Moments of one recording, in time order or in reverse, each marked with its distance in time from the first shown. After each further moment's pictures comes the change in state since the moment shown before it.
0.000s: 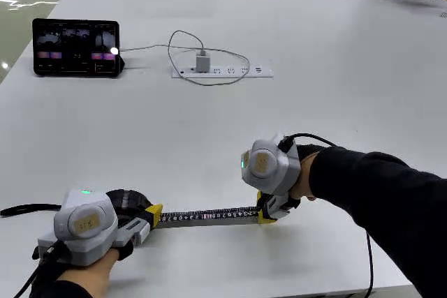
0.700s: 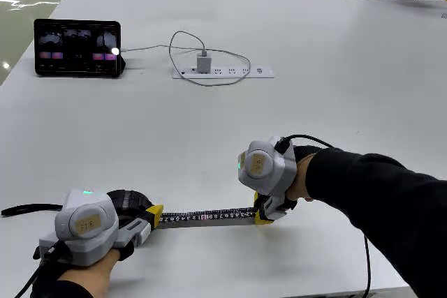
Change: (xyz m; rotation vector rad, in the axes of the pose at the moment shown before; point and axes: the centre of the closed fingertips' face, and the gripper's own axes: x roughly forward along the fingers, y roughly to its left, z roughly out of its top) left arm 0.000 0.000 0.000 0.002 0.001 -0.001; right arm 0.001 0.000 0.006 0.006 -0.006 -0.001
